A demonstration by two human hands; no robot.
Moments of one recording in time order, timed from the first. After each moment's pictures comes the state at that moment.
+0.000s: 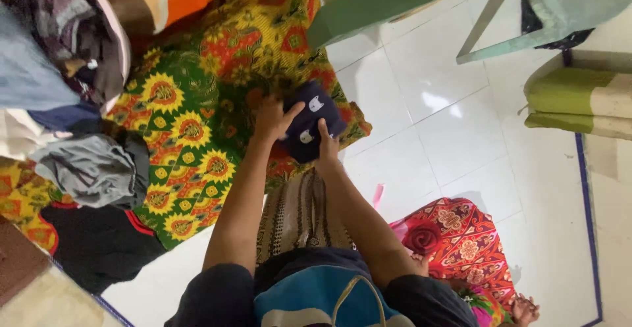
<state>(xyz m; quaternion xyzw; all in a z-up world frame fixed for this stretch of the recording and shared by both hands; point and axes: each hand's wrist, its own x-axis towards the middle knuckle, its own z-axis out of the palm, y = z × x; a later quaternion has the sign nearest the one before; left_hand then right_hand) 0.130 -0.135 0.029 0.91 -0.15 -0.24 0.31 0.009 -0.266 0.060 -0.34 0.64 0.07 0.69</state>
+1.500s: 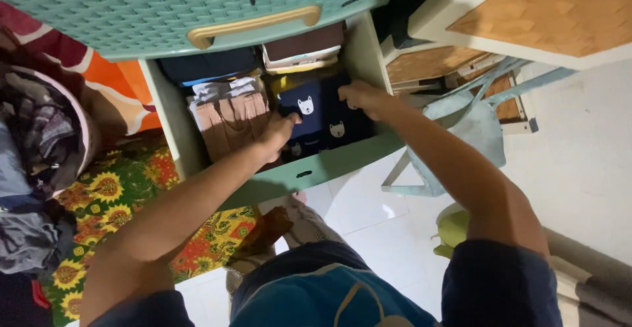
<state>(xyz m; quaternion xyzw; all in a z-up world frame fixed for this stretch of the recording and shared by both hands) 0.372 -0.490 0.321 0.71 0.26 -0.37 0.54 0.432 -0.765 0.229 -0.76 0.12 0.37 0.51</state>
